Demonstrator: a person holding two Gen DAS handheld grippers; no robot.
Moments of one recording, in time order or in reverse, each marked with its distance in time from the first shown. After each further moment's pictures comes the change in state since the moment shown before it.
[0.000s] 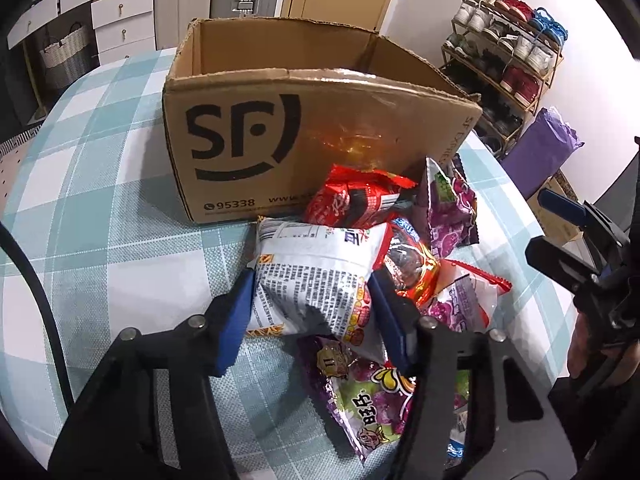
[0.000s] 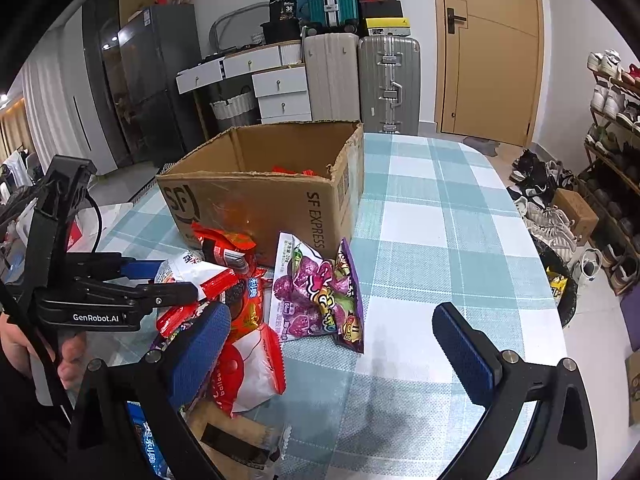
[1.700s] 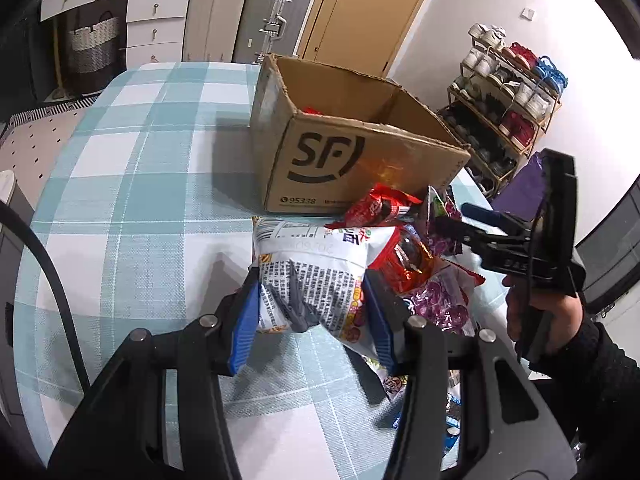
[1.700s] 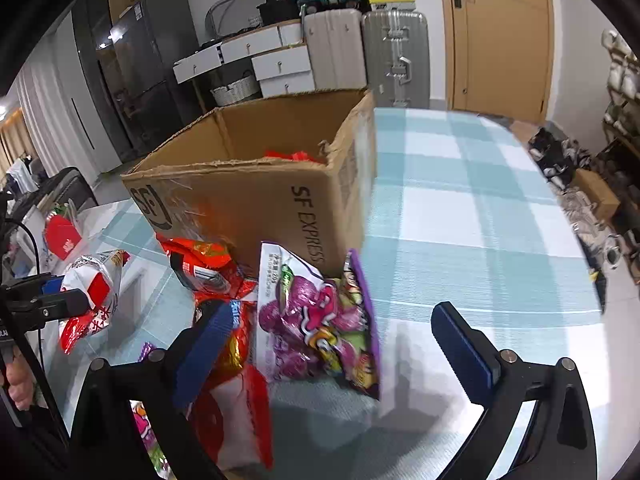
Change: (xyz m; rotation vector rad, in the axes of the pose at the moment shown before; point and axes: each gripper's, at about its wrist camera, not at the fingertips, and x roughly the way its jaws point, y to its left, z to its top) left arm -0.098 0.041 -0.051 -0.111 -0.113 -0.037; right arm 0.075 -0.008 0.017 0.040 0.095 0.081
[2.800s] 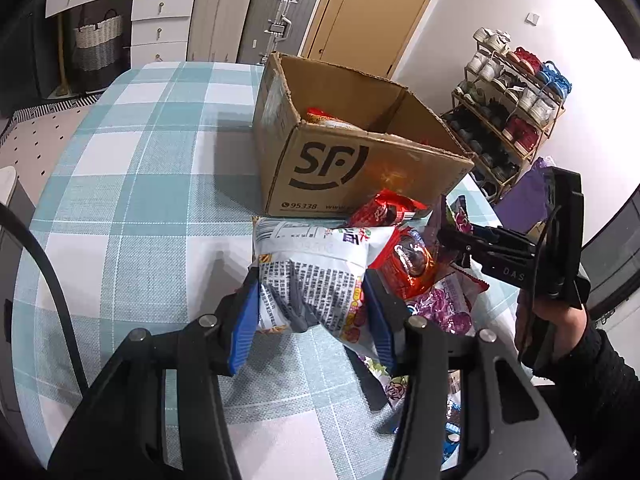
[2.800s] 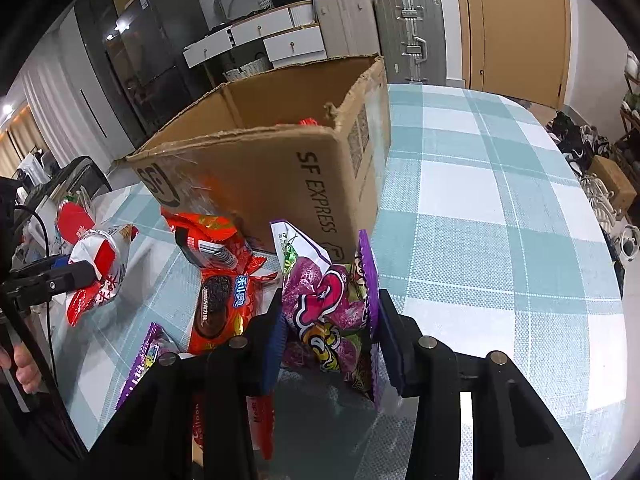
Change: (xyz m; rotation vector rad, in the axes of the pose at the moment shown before) left arm 0.008 -0.002 0.004 -0.016 -0.006 0.013; right arm 0.003 -0.002 -0.008 -0.011 0.052 0.042
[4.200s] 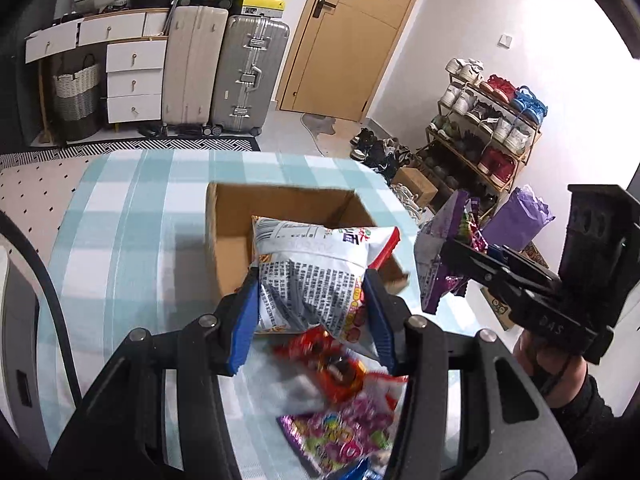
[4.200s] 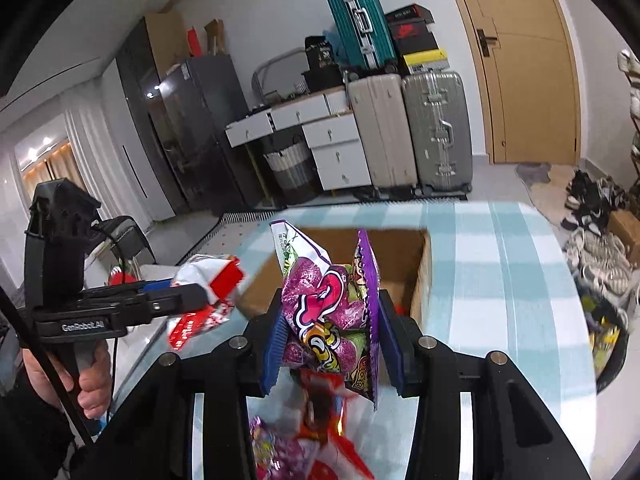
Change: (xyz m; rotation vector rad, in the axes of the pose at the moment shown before) left arm -0.054 -0.069 0.120 0.051 -0.129 -0.060; right arm -0.123 0.046 0.083 -0.003 -0.306 0.132
